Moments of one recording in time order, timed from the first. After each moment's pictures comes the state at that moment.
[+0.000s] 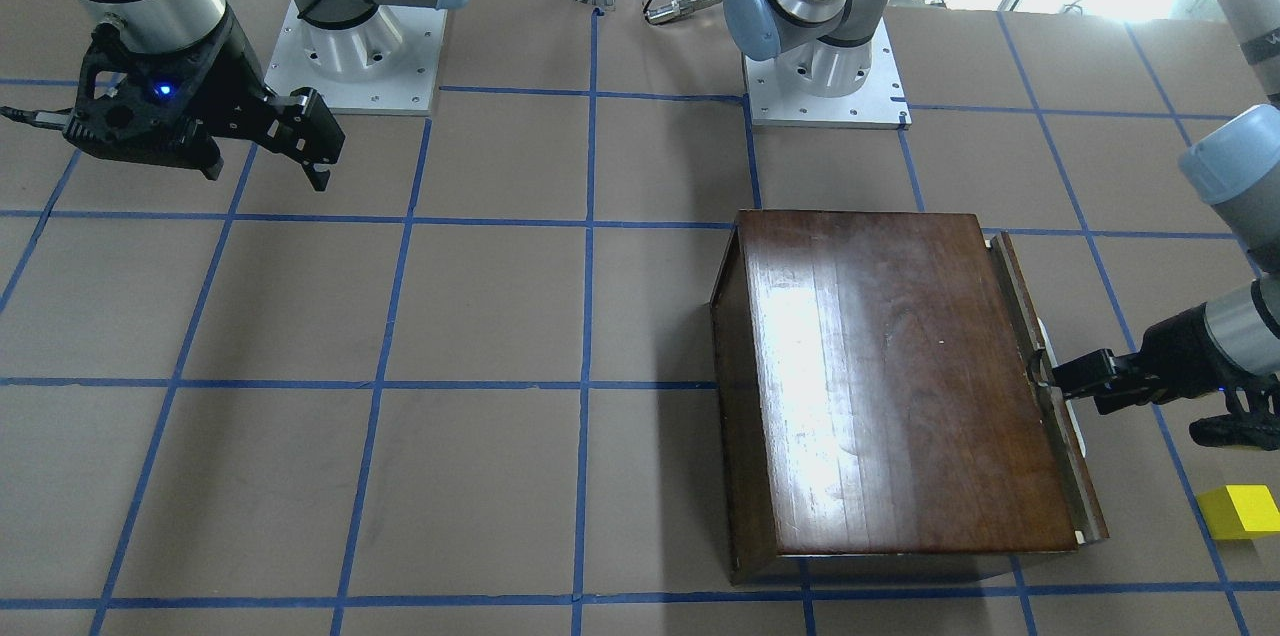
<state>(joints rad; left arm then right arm) -1.02 -2.02 -1.53 -1.31 1.32 0.54 1.52 -1.59 1.63 -1.60 -1.59 0.04</state>
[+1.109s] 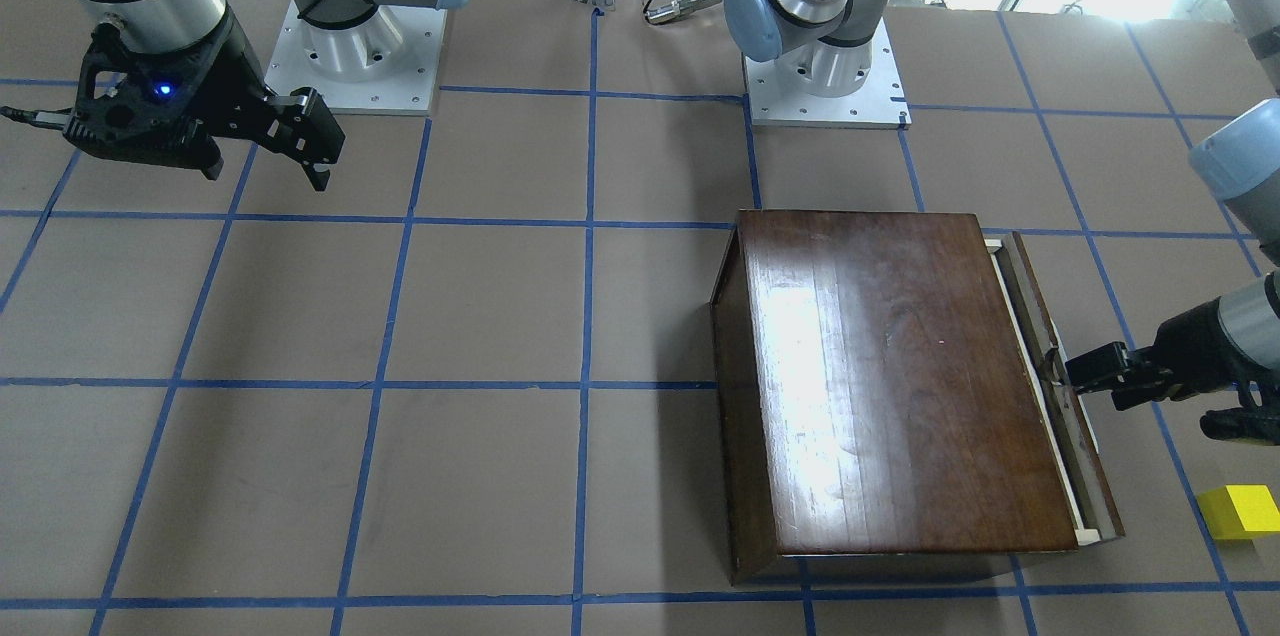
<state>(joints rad) -1.01 -2.02 -1.53 -1.31 1.37 0.59 1.52 -1.59 1.63 -1.60 -1.59 0.04</state>
